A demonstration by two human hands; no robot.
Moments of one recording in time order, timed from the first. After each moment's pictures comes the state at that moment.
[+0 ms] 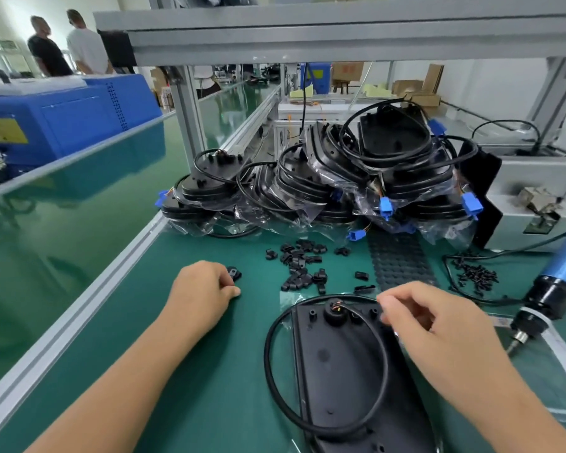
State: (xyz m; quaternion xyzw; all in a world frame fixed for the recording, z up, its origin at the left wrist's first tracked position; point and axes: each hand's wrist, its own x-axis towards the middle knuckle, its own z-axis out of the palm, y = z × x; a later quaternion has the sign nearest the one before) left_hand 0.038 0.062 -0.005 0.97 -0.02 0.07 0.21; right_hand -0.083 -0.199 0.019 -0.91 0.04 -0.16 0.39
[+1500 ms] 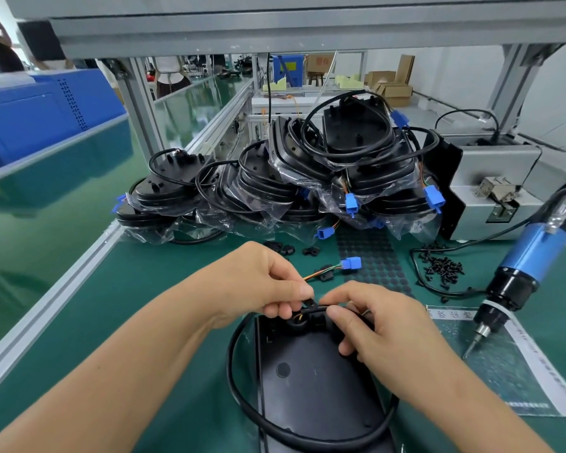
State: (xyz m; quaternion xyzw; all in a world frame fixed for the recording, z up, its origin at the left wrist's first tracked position) left_hand 0.027 -0.027 0.051 0.81 -0.18 -0.25 0.49; right_hand -0.066 -0.201 0.019 -0.92 -0.01 -0.09 0.39
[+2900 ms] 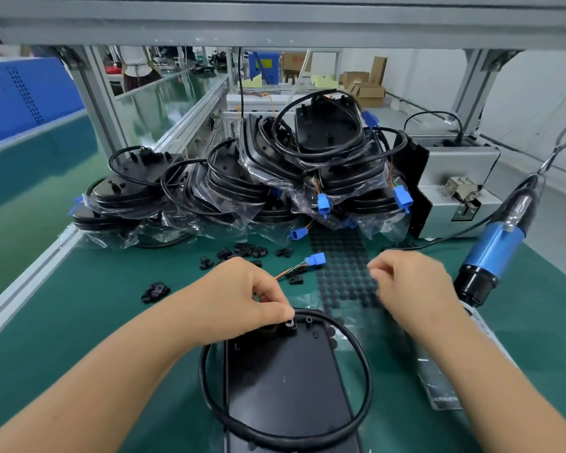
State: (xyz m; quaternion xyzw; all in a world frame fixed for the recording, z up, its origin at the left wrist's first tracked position) left_hand 0.026 -0.035 0.040 0.88 -0.29 -0.17 0.34; right_hand -0.023 -0.273 0.015 -0.96 0.16 -0.13 0.17
